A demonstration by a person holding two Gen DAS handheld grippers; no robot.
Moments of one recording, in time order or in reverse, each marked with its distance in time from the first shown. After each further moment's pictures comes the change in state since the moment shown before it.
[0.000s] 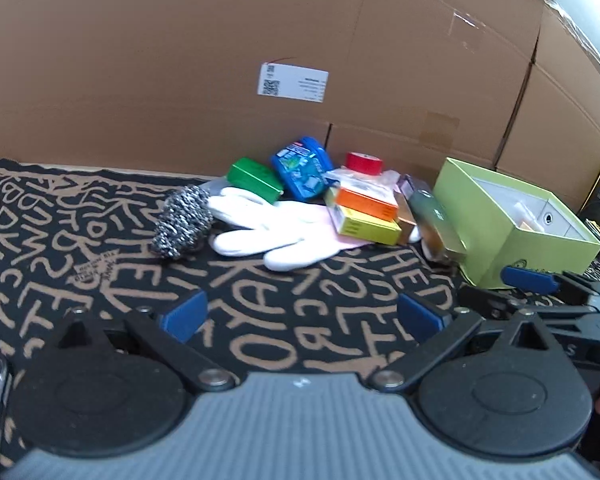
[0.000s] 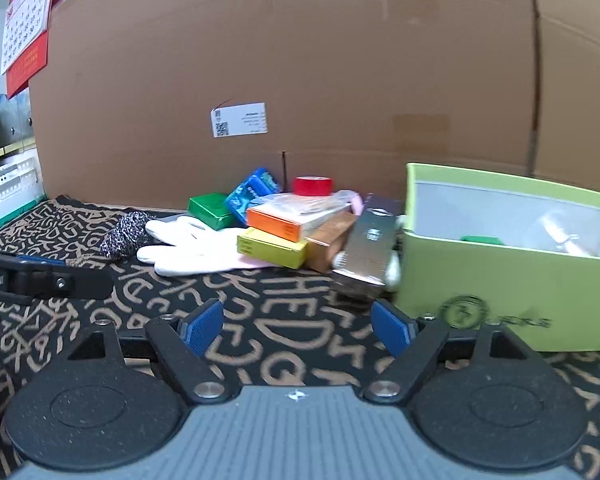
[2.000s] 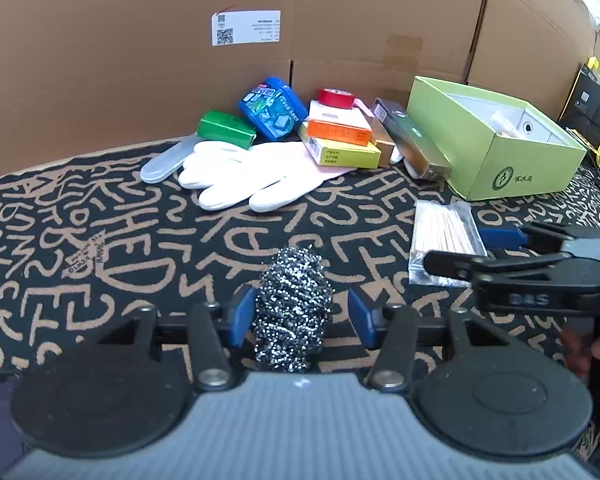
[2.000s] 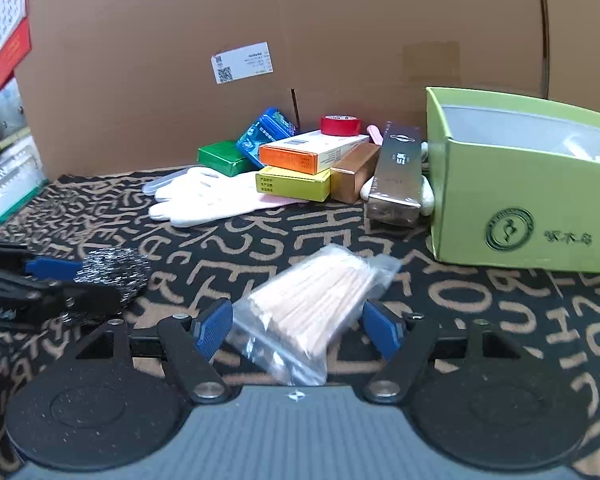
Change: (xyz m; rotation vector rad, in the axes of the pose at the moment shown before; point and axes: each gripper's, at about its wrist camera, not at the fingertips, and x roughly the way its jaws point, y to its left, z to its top) left arm 0.004 -0.011 -0.009 0.188 0.190 -0.045; right arm 0.015 0.012 -0.015 0.056 0.152 -0.016
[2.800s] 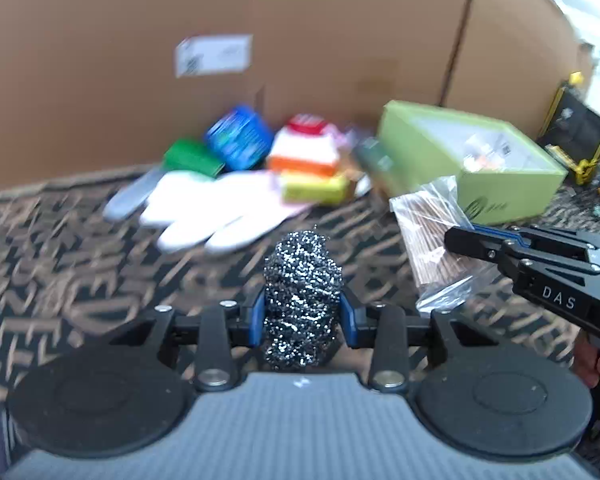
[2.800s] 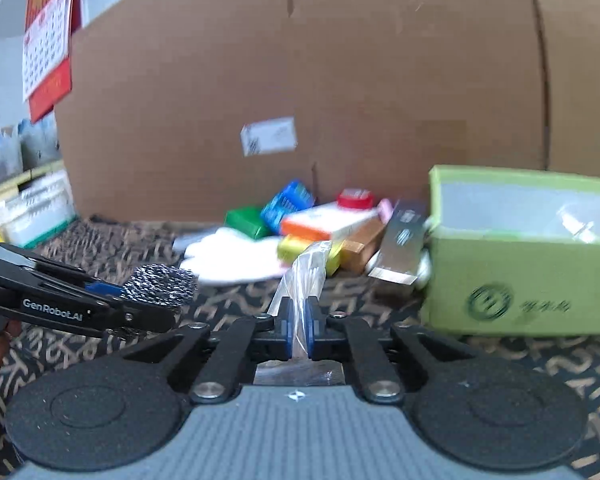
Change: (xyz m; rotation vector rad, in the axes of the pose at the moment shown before) left arm 0.000 -0.026 0.028 0.013 -0.063 -0.074; right arm -0.060 -0.025 0.015 -0.017 -0.239 0.087
